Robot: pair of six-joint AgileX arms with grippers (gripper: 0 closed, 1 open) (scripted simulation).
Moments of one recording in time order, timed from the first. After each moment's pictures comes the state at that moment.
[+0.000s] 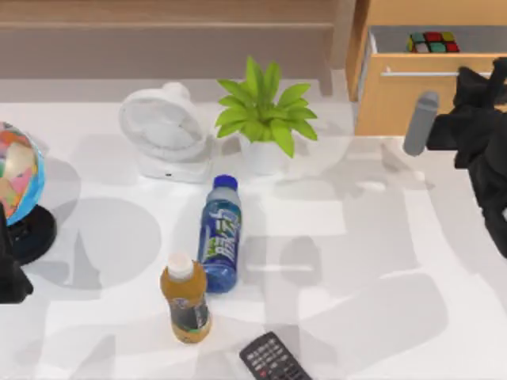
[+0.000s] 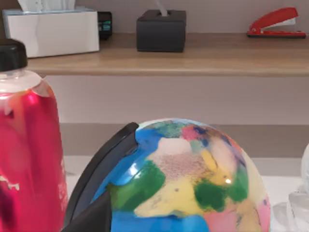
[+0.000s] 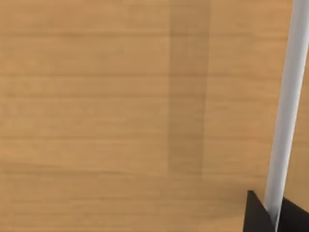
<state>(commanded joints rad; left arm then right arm) 0.00 0.00 0.00 0.00 0.00 0.00 0.20 2.16 0.77 1.38 0.23 -1.55</state>
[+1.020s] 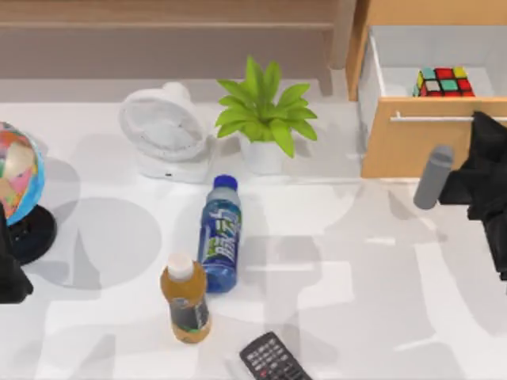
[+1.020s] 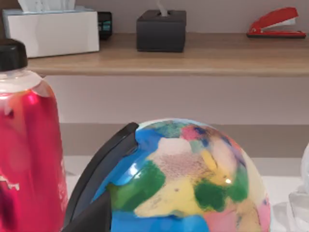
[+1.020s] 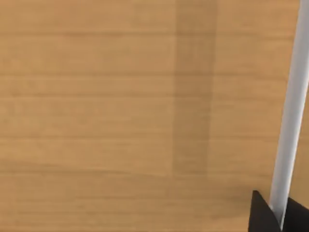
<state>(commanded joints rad) 0.00 0.00 0.00 0.00 0.00 0.00 0.27 2.05 0.45 1.58 0.30 -1.55</state>
